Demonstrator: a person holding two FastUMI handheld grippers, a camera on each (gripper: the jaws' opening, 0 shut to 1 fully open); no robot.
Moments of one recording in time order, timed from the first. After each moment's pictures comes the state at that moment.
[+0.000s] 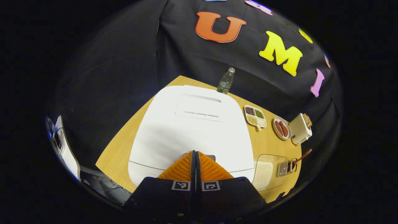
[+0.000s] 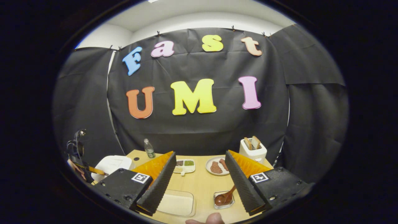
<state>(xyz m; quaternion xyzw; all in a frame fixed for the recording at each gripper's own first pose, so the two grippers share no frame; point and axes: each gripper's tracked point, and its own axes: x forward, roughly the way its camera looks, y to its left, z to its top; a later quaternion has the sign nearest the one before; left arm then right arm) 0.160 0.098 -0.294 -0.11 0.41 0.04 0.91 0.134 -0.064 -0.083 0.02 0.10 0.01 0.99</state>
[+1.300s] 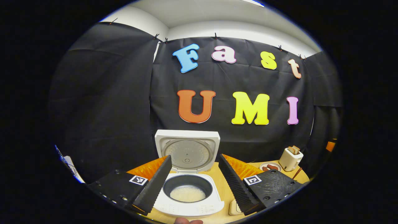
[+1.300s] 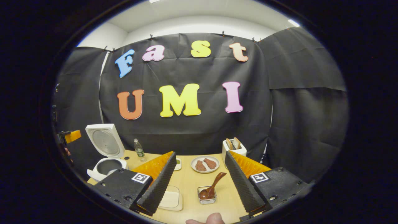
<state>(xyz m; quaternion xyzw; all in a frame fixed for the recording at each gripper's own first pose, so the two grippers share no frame) 0.136 0.060 -0.052 -0.01 0.05 0.03 1.00 0.070 -0.117 -0.075 0.01 0.10 -0.06 0.99</state>
